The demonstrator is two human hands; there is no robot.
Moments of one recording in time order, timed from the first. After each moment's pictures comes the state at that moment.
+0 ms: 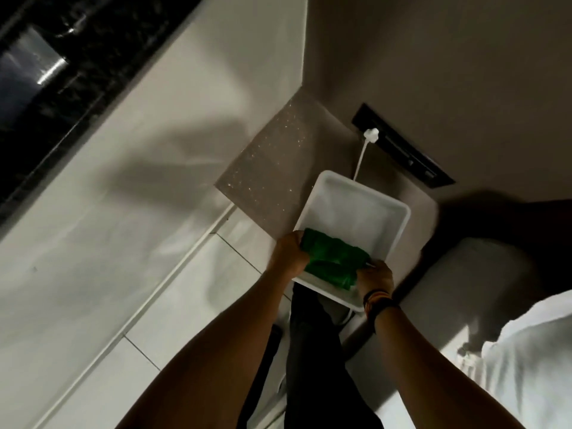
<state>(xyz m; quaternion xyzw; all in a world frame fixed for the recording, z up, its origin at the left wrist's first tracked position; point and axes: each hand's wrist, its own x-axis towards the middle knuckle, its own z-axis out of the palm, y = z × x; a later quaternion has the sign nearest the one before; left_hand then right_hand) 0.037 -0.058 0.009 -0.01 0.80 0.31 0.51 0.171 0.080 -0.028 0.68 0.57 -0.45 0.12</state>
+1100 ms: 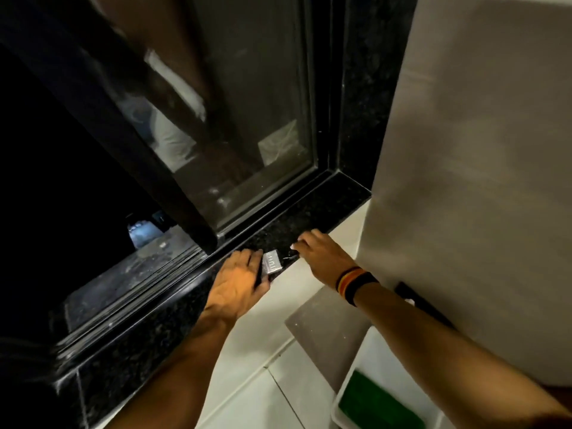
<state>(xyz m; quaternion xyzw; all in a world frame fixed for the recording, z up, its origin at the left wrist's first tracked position) -0.170 -0.194 0.308 0.26 0.96 -0.03 -0.01 -0.159 0.034 0.282 -0.18 0.98 -0.08 -0.08</state>
